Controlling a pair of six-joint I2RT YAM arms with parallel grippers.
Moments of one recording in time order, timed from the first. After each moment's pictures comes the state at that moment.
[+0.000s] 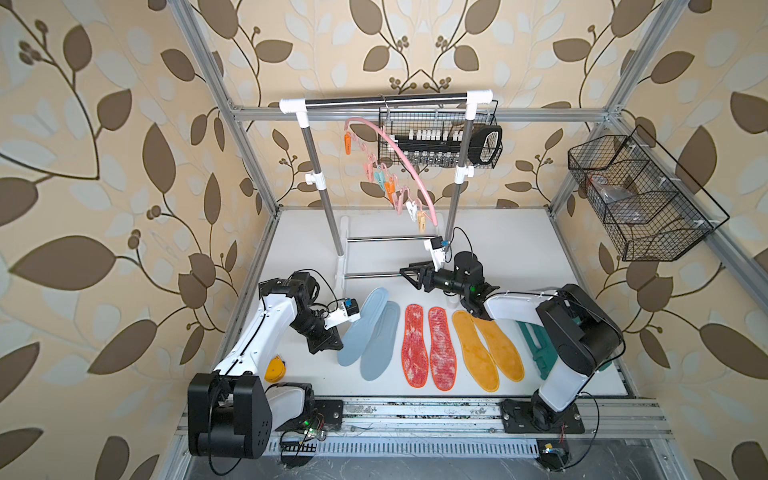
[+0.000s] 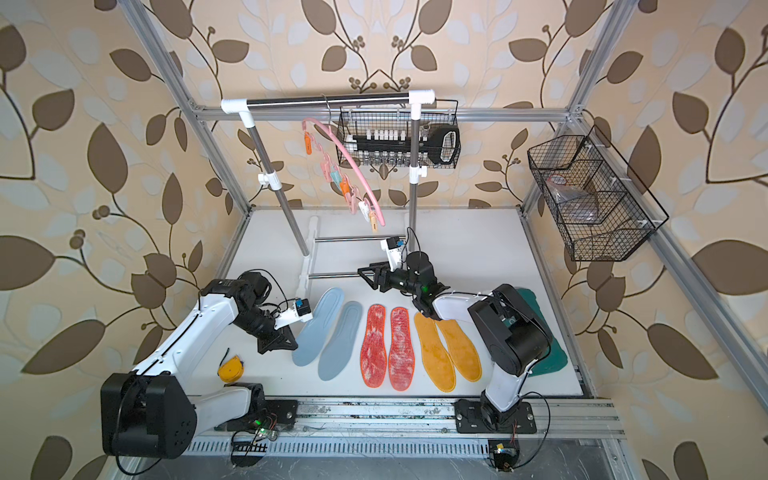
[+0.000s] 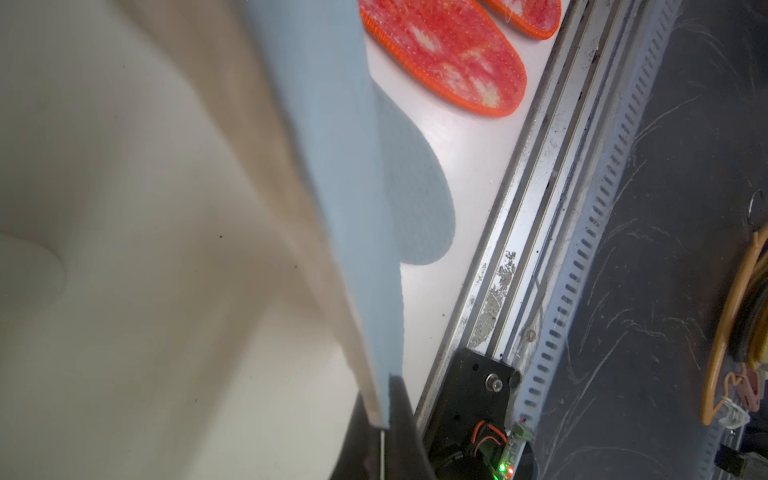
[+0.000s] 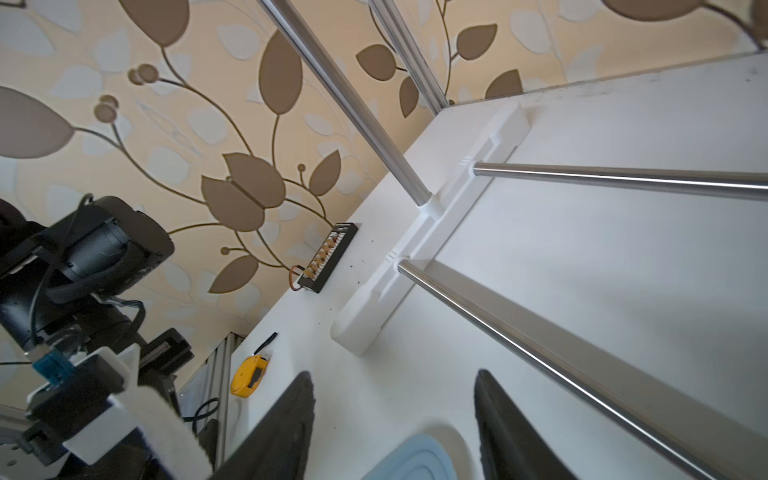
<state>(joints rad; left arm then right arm) -0.08 1.21 0.84 -1.31 0.49 1.03 0.56 1.73 0.79 0.71 -0.43 0.52</state>
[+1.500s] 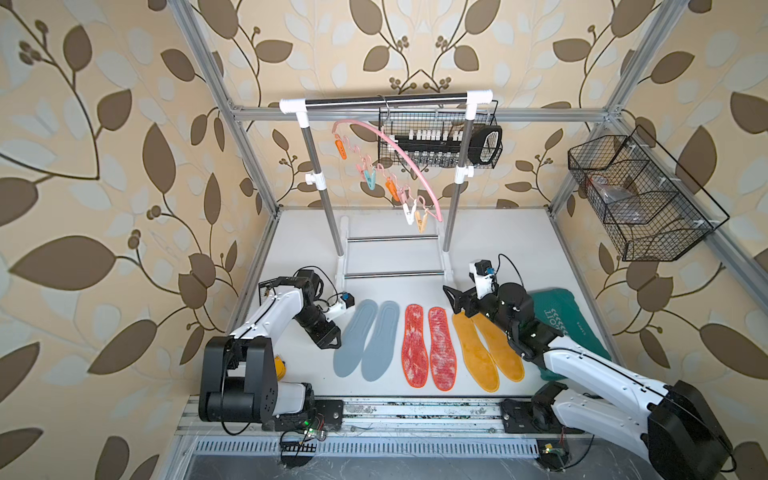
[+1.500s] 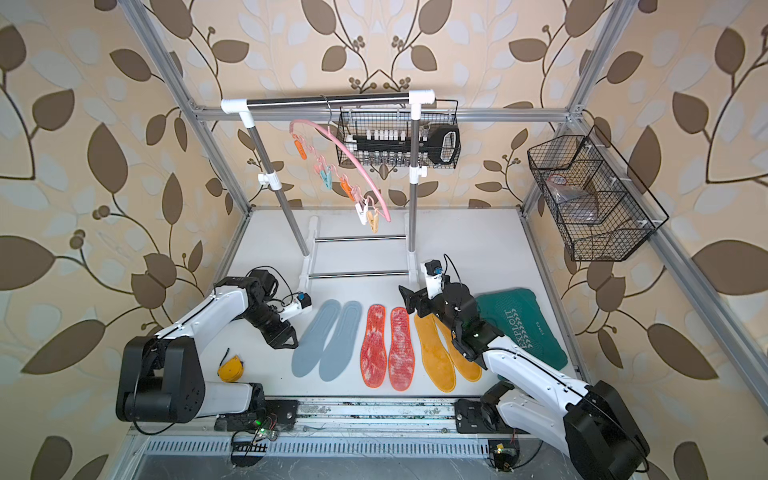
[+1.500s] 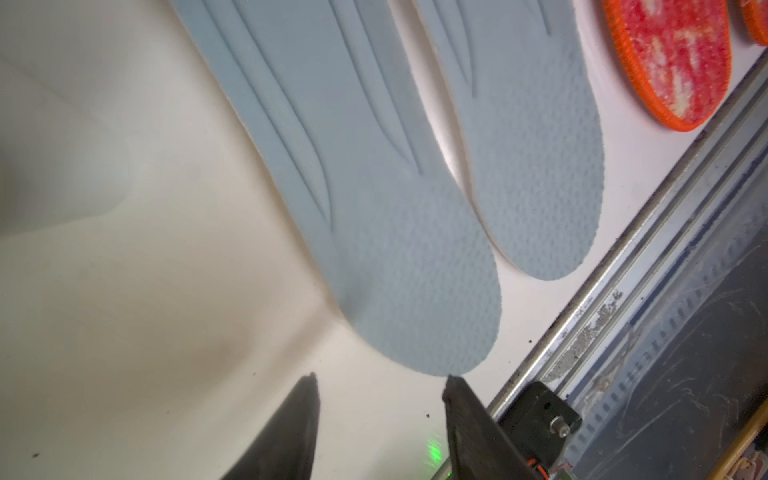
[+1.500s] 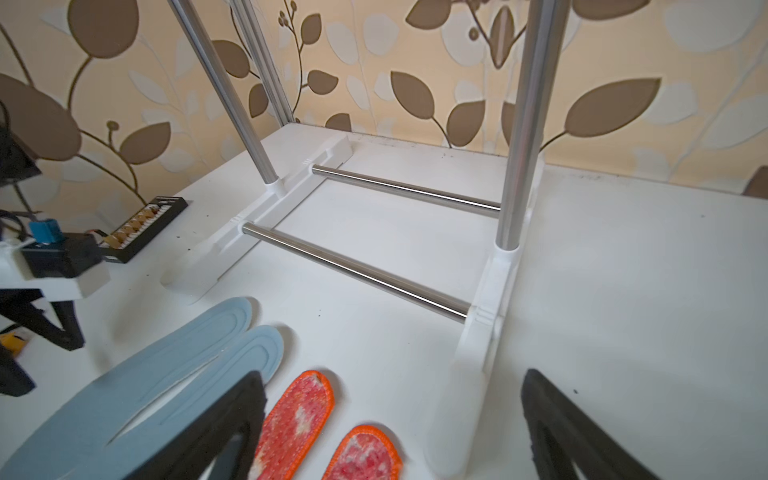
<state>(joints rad) -0.06 1.34 0.80 -1.11 0.35 0.80 0.56 1.01 0.45 0.27 0.06 0.15</state>
